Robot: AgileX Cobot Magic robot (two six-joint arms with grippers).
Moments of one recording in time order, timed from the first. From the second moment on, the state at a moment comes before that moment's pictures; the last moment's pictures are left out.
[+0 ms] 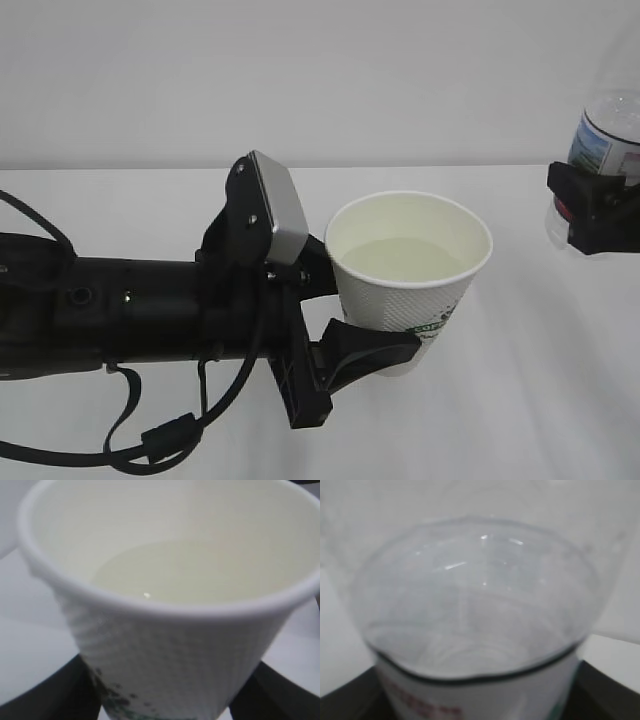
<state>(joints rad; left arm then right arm) -0.74 1.72 -0.71 0.84 -0.78 -0.48 0.11 1.31 -0.39 -0.18 -0.65 -0.01</state>
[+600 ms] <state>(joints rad) -0.74 1.72 -0.71 0.66 -0.78 -0.40 0.11 1.39 -0.39 -0.14 -0.77 -0.02</state>
